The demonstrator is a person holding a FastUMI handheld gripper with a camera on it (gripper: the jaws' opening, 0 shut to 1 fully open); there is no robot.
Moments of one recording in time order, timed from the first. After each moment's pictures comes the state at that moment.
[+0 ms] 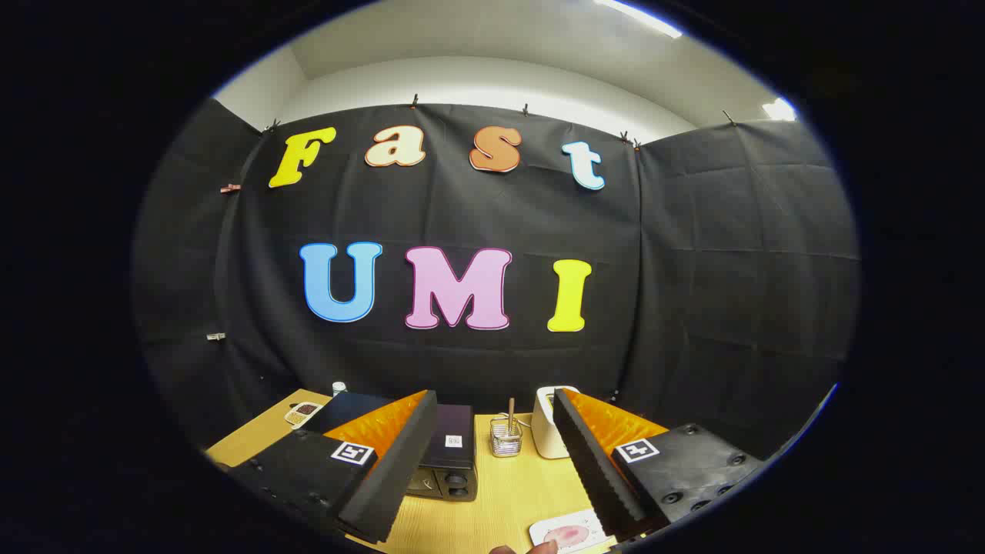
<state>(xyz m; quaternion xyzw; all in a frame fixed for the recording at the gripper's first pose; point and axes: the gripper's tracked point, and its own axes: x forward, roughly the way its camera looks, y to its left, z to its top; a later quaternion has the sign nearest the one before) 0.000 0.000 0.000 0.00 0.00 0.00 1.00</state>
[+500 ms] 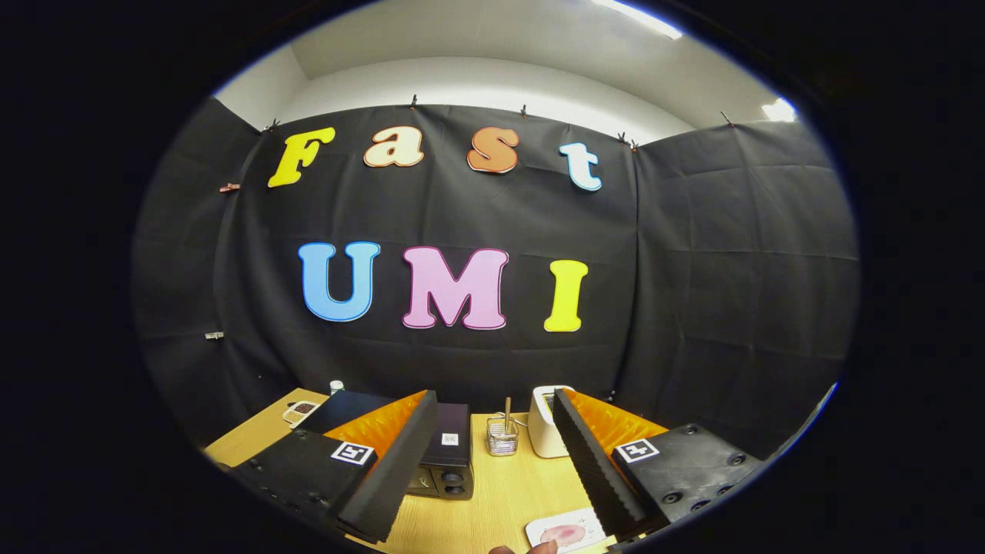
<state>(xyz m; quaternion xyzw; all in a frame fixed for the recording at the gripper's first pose) -0.008 -0.006 -0.001 0.00 0.00 -0.01 1.00</state>
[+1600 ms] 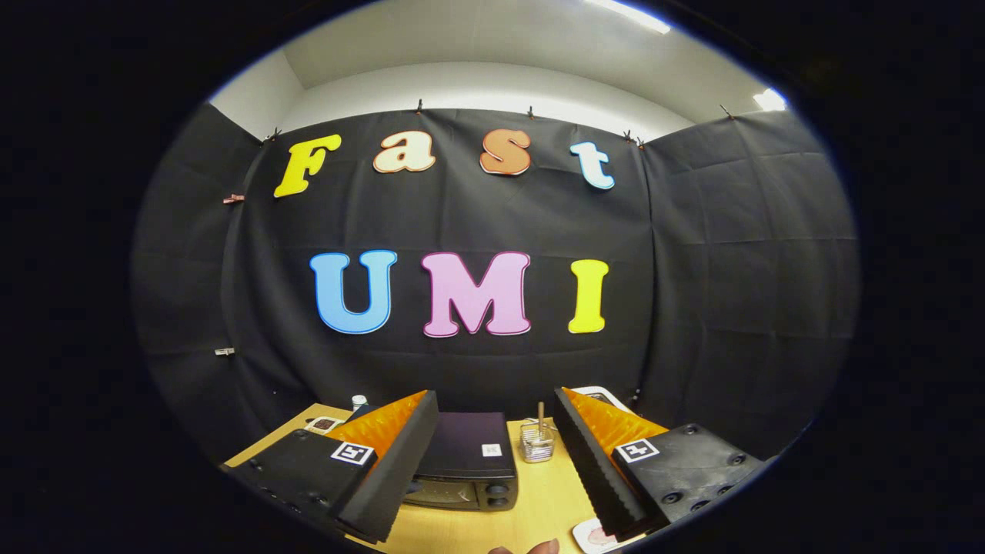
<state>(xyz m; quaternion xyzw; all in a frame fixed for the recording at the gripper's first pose) 0.021 0.079 -0.018 0.03 -0.01 0.02 1.00</state>
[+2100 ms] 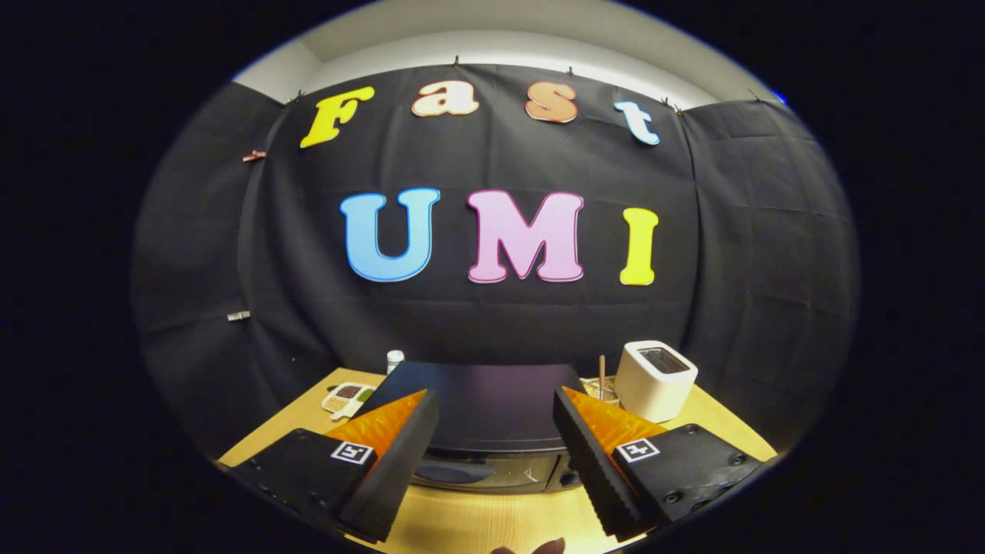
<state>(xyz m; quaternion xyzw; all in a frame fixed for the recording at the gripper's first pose) 0.062 0.186 -0.133 0.02 0.07 0.06 1.00</state>
